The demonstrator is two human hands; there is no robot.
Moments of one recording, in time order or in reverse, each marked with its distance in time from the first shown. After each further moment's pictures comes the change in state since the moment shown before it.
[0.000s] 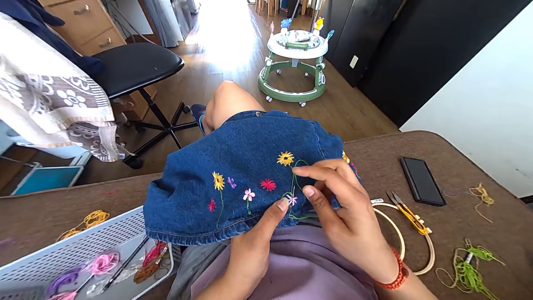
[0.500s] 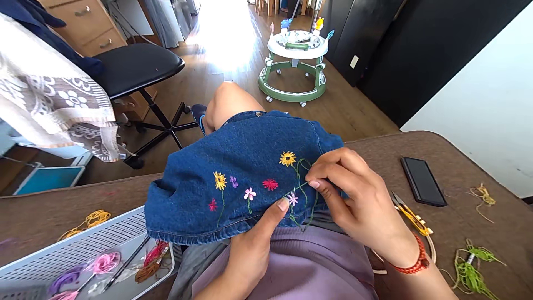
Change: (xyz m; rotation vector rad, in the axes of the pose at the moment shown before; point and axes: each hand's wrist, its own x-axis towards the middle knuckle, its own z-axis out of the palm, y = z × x) left_hand 0.001 0.002 0.000 -0.039 -0.008 -0.036; right_hand 0.022 0.007 -0.027 -0.295 -0.080 -0.197
